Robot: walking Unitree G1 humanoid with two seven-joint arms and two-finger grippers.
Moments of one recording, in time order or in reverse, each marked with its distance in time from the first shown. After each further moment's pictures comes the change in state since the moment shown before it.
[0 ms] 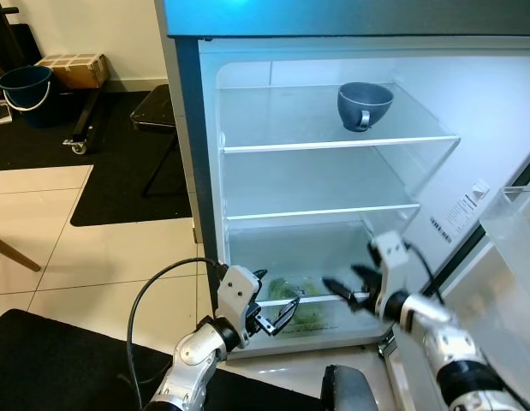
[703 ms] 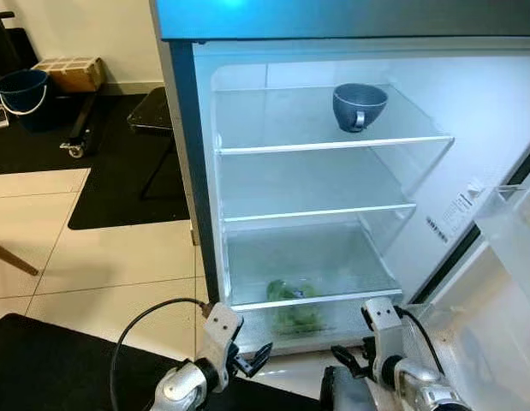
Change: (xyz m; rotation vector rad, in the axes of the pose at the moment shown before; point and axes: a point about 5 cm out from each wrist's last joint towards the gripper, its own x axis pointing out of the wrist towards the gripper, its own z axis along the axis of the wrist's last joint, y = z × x) left arm -0.050 0.002 -0.069 -0.138 0.316 0.136; right arm -0.011 0.014 -0.092 0.111 0.256 -0.156
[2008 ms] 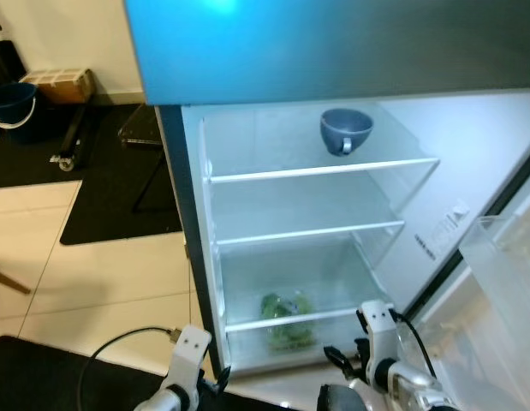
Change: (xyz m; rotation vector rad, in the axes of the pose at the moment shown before) left arm -0.032 0.020 -0.045 -0.082 0.216 0.239; right arm 0.005 0.011 0.000 0.022 -0.044 0.053
